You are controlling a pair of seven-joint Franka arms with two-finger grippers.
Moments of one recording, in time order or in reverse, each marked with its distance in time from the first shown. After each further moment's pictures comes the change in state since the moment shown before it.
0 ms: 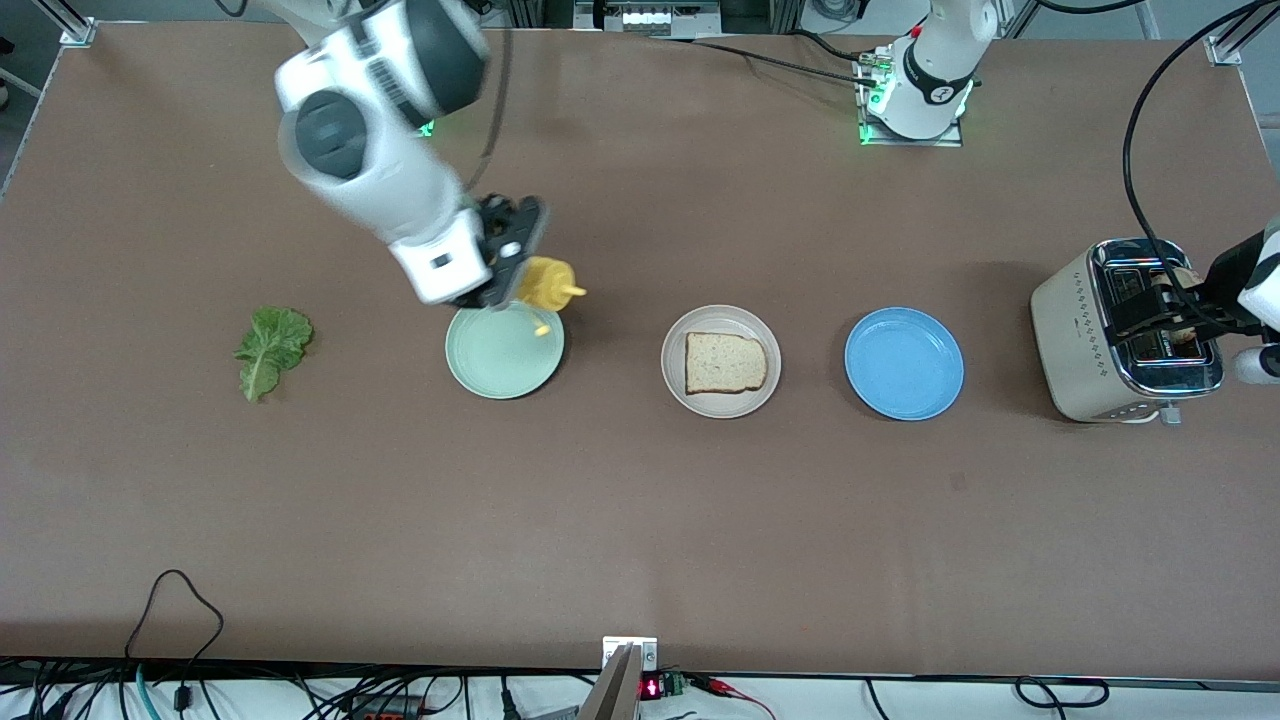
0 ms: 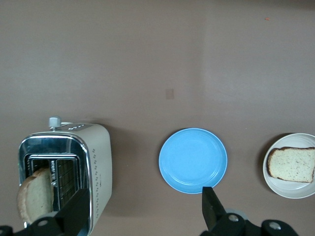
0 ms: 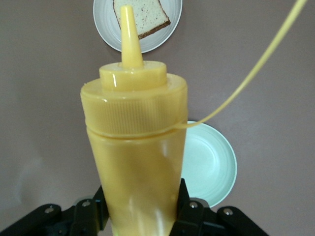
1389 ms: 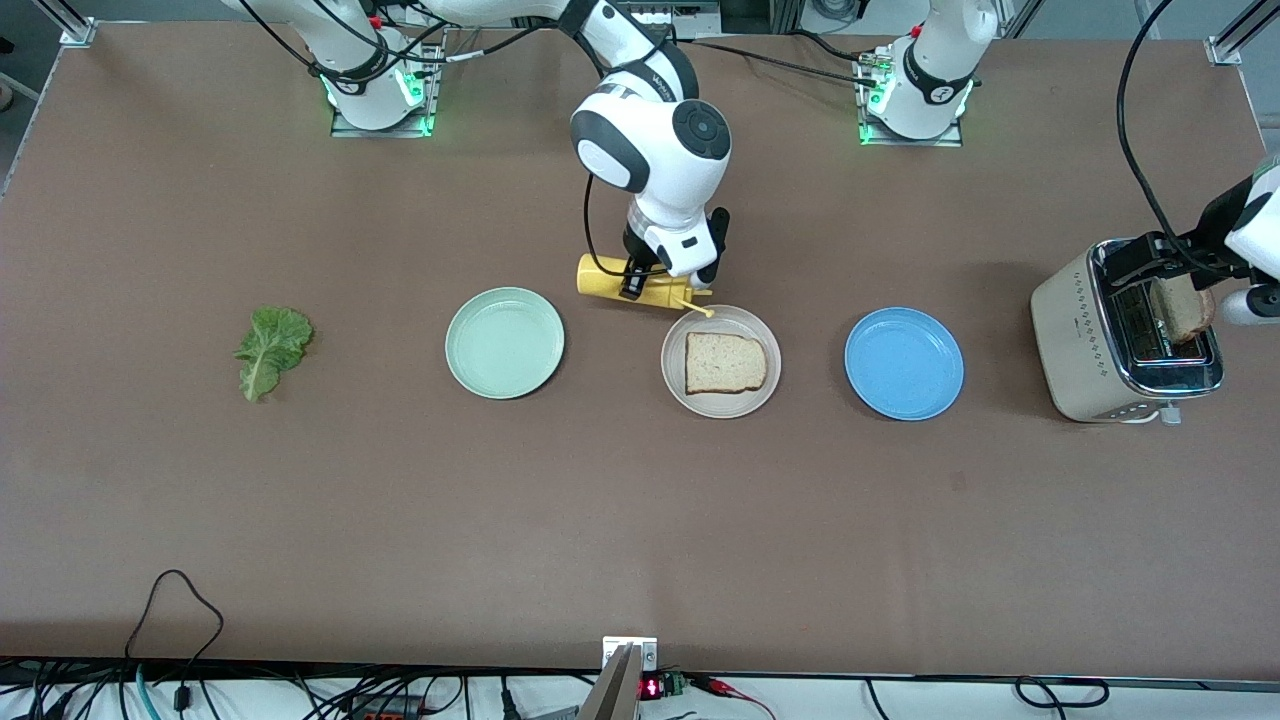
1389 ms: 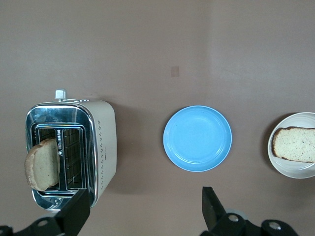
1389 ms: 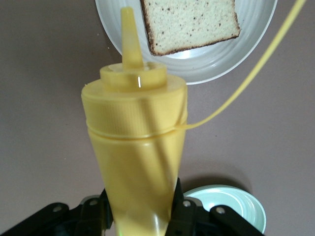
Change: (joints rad) left arm -0.080 -0.146 0.094 -0.172 -0.011 -0.005 0.005; right arm 0.349 0.417 -0.013 0.266 -0.365 0.020 0.298
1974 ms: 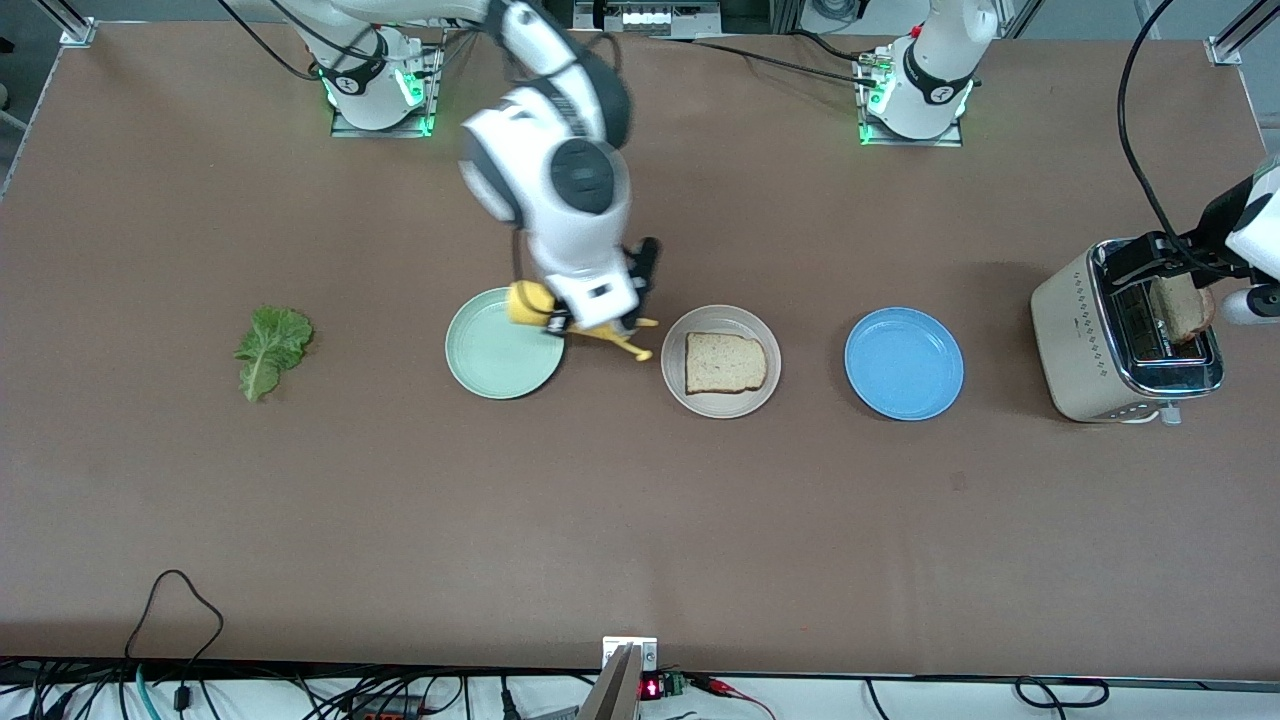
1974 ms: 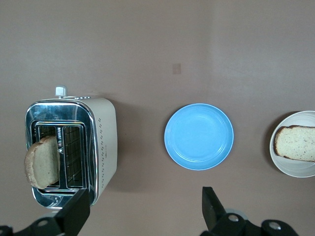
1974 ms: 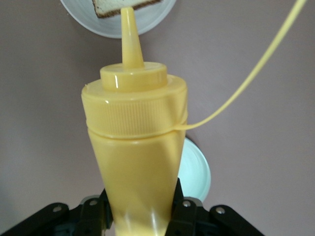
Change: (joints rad) left arm 0.002 -0.001 0.002 -0.012 0.000 0.000 0.000; right arm -0.272 -0.149 -0.022 0.055 0.191 -0.161 -0.370
